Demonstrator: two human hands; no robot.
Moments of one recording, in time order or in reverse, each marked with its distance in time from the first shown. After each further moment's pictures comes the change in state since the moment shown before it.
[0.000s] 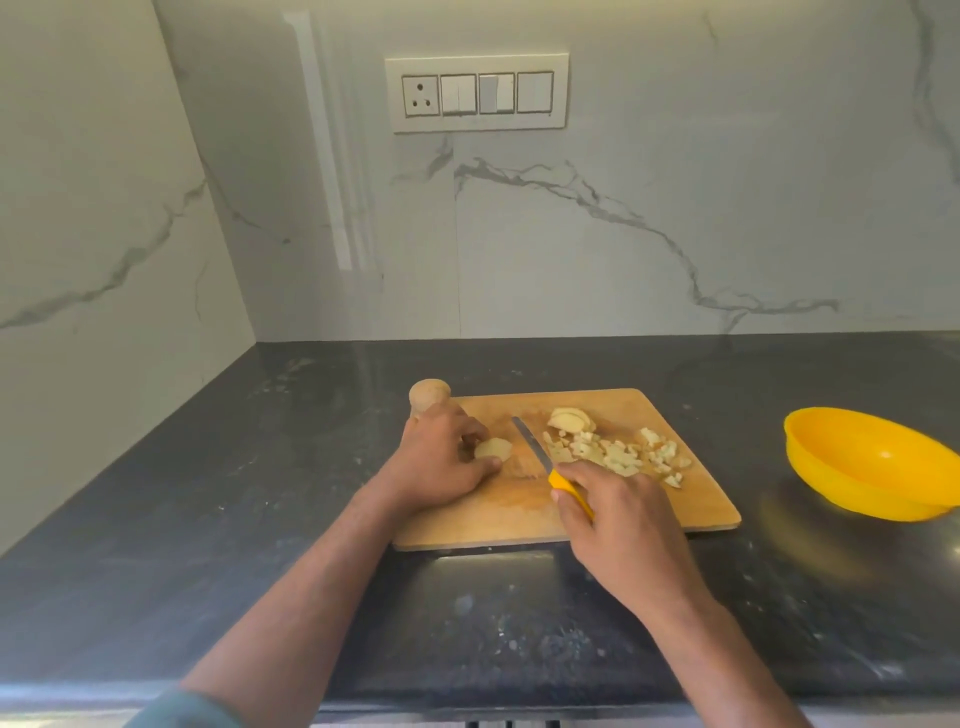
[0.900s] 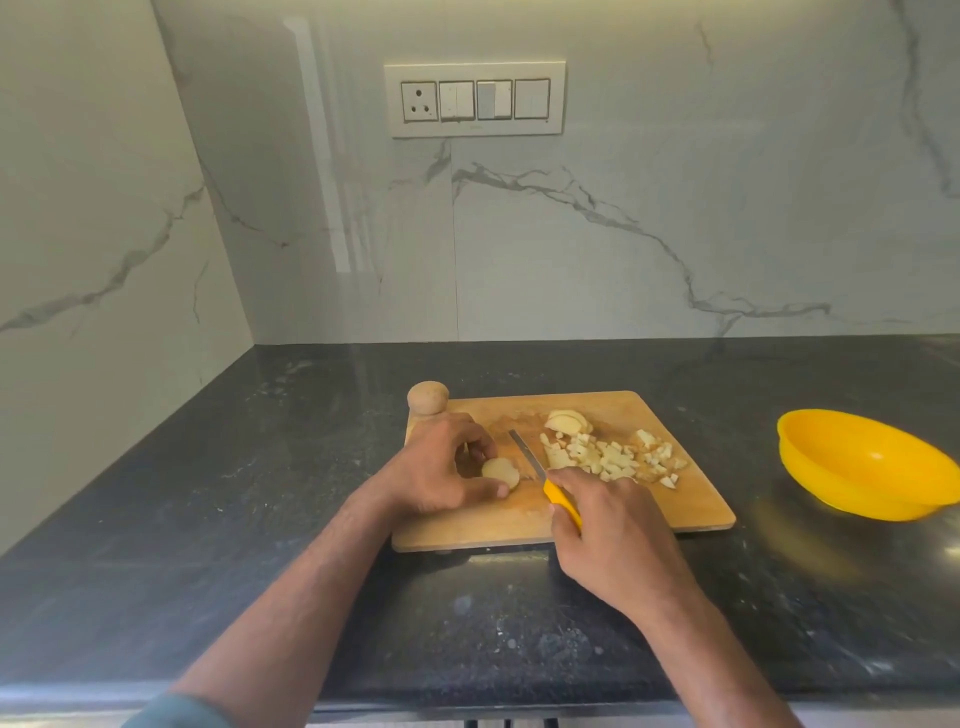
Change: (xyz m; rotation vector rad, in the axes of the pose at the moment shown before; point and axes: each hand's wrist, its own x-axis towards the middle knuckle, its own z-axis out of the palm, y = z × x) left_hand -0.002 -0.007 -0.003 -0.198 -0.166 0.120; right_hand -0.001 -0.012 -0.006 -0.028 -0.137 0.034
